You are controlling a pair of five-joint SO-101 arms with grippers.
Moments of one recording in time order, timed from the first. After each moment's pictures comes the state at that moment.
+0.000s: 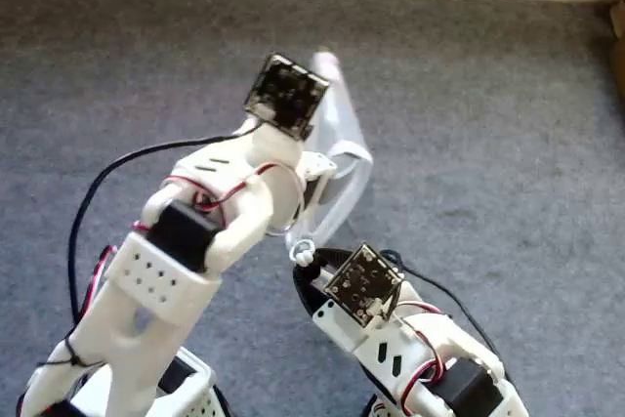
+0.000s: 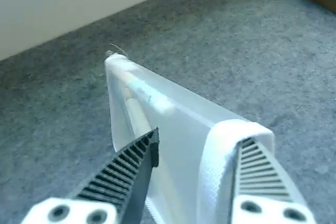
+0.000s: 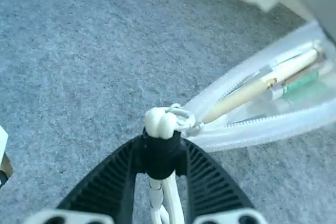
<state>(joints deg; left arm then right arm) 27.2 -40.2 27.1 55.0 4.1 -44.8 -104.4 72.0 66.5 14.2</state>
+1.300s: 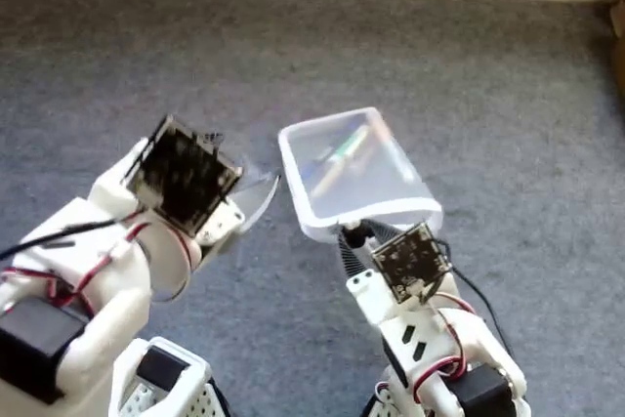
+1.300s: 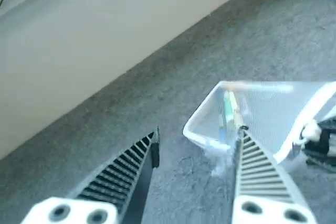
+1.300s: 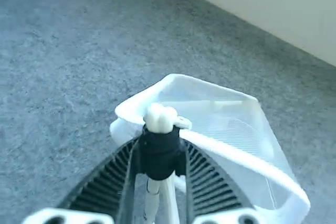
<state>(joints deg) 18.9 -55.6 7.6 84.4 -15.3 -27.2 -104.6 67.1 67.1 14.4</state>
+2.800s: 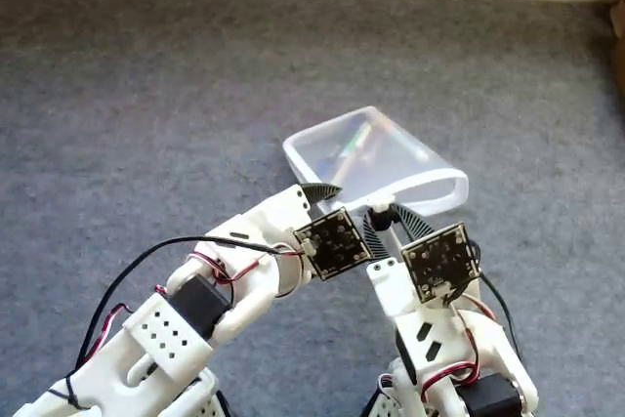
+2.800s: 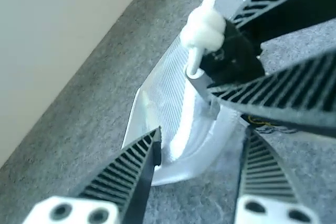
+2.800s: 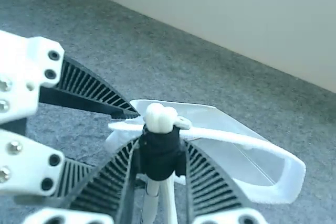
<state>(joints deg) 36.1 -58.8 65.5 29.5 -23.3 -20.4 -104.8 64.4 65.4 14.4</state>
